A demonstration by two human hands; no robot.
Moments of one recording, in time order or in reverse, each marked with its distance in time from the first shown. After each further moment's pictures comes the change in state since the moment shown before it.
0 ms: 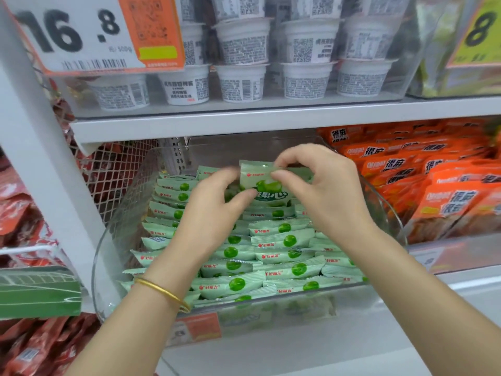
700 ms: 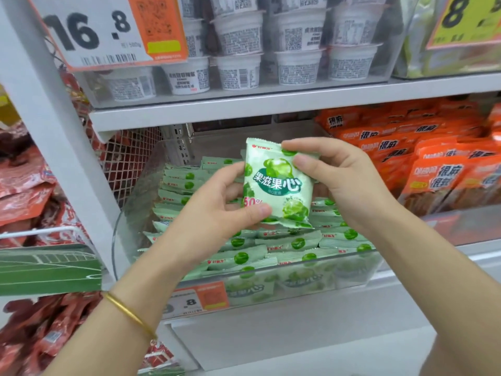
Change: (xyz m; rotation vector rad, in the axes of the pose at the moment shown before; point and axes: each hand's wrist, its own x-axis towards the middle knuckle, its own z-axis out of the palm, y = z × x) left_hand -0.043 0.023 -0.020 -0.492 -0.313 -0.169; right_hand -0.022 -0.005 -0.026 0.860 -0.182 0.428
